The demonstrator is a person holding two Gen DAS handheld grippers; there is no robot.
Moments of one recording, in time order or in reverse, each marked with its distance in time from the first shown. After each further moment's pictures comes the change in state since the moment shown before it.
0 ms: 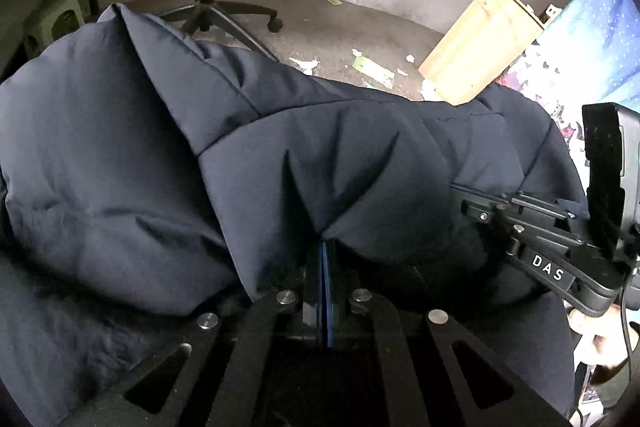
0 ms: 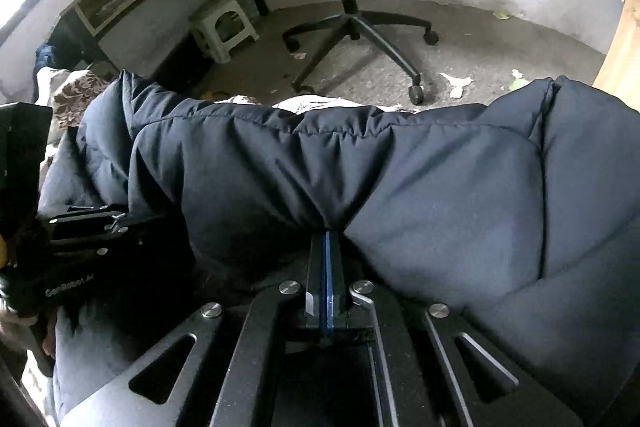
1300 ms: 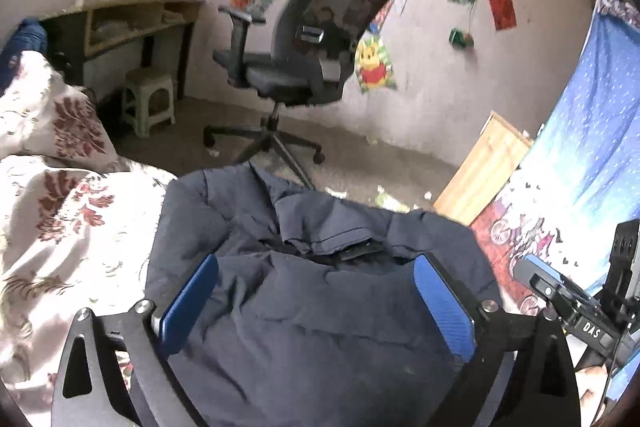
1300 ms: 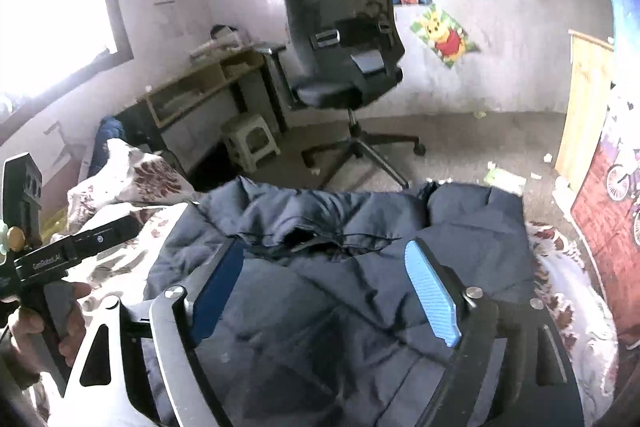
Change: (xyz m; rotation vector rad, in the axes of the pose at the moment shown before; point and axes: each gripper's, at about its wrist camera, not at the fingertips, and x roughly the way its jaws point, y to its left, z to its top) left arm -0.223 -0.063 -0.108 -0.163 -0.533 0.139; right arm -0.238 0.001 -0.090 -0.006 -0.466 0.035
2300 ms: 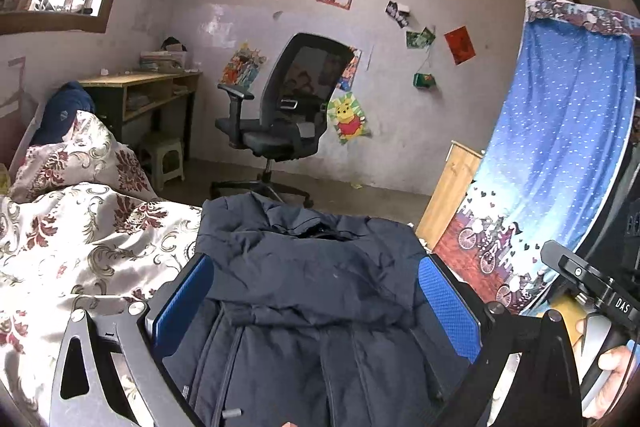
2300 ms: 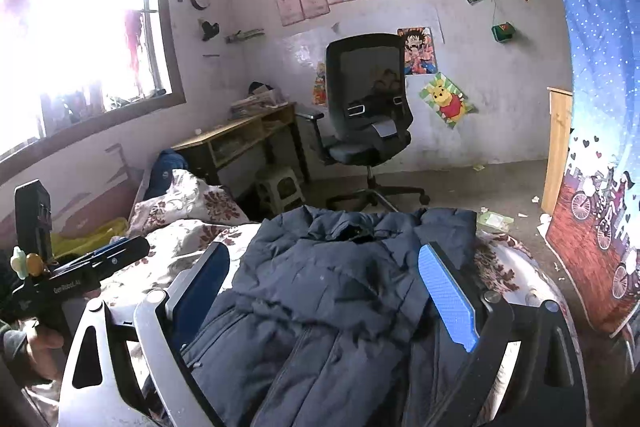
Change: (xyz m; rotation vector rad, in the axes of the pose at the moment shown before) left arm -0.237 -0.053 -0.102 0.102 -0.219 0.000; right arm -0.258 0.055 -0.066 -0.044 -0.208 0.035
